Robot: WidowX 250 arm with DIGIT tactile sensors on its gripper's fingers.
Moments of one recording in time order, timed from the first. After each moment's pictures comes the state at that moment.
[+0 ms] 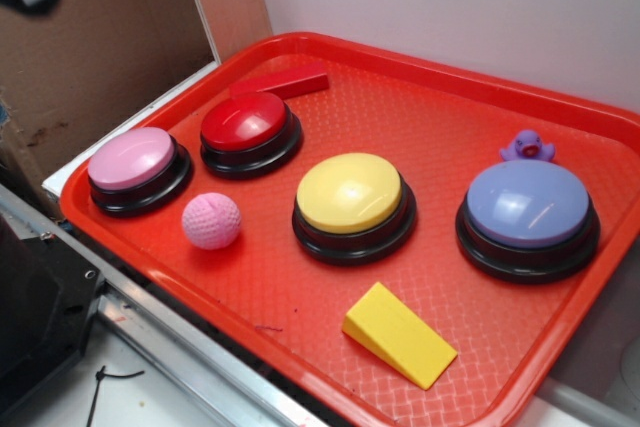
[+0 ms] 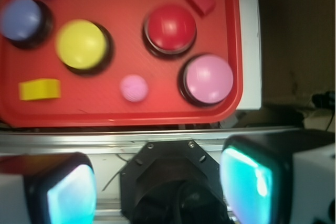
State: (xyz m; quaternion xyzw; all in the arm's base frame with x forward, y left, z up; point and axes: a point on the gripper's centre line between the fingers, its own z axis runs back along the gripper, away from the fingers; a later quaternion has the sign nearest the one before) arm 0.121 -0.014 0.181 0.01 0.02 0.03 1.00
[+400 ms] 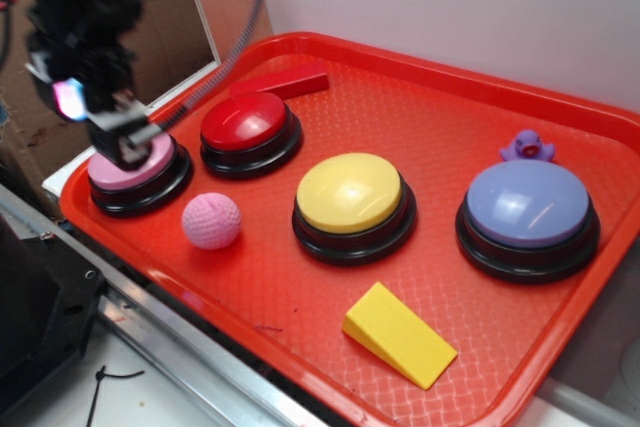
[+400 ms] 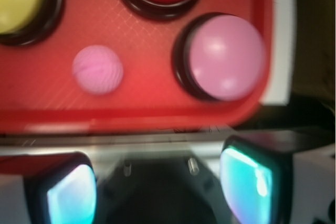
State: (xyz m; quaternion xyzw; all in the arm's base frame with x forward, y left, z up) arm 0.142 -0.006 0.082 0.04 0.08 0.00 1.00
